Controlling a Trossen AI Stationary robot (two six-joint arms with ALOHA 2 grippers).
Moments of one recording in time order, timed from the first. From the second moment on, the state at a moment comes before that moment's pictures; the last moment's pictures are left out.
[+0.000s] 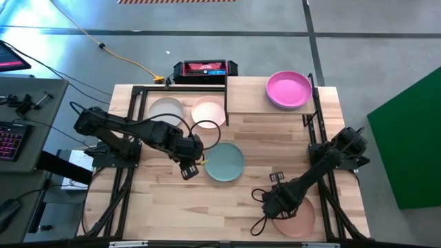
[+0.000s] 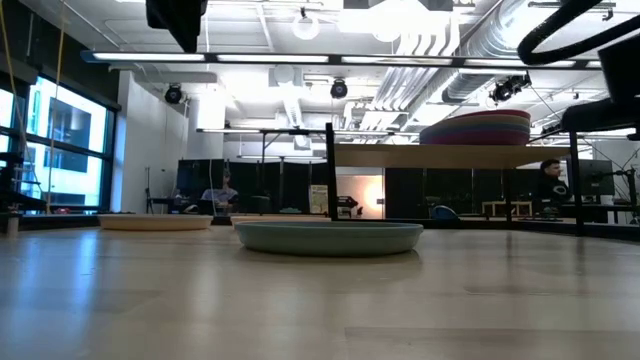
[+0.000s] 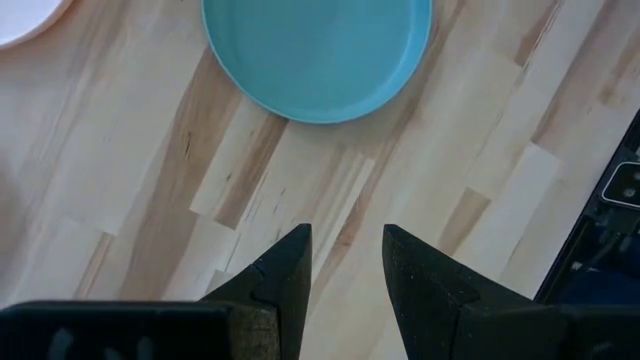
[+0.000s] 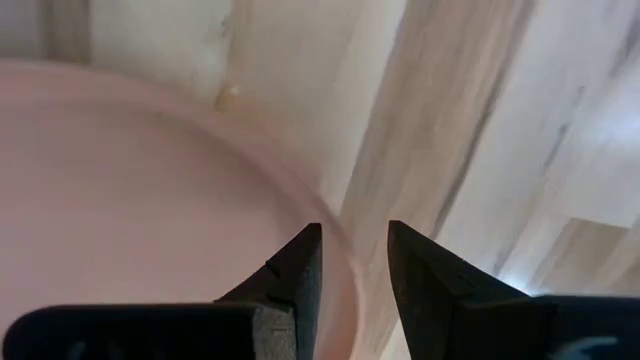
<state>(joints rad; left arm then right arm) -0.24 1.55 1.50 -1.22 -0.05 -0.71 0.70 1.81 1.13 -0.97 0.03 0.45</state>
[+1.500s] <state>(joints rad) -0.30 1.55 1.50 -1.09 -0.05 -0.81 0.66 1.82 1.13 -1.01 -0.03 0.49</state>
